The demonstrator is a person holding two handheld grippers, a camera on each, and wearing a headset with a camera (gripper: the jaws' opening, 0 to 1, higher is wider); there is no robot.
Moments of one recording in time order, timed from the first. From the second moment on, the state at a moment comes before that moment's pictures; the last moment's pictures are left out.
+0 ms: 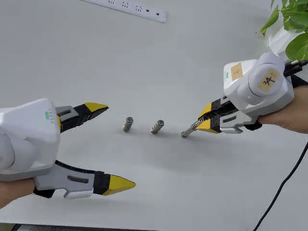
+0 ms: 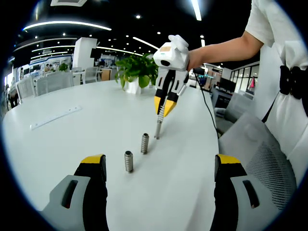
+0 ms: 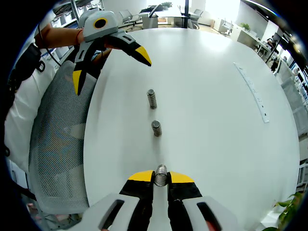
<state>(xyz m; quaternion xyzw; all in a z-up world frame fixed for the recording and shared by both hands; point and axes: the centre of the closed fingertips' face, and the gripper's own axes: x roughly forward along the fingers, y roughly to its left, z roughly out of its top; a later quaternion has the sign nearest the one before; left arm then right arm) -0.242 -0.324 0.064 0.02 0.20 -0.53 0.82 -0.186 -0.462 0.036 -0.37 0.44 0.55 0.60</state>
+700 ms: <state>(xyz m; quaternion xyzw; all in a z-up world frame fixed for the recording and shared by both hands) -0.242 -0.327 0.063 0.02 0.20 -0.53 0.82 -0.185 -0.462 0.027 -0.37 0.44 0.56 0.59</state>
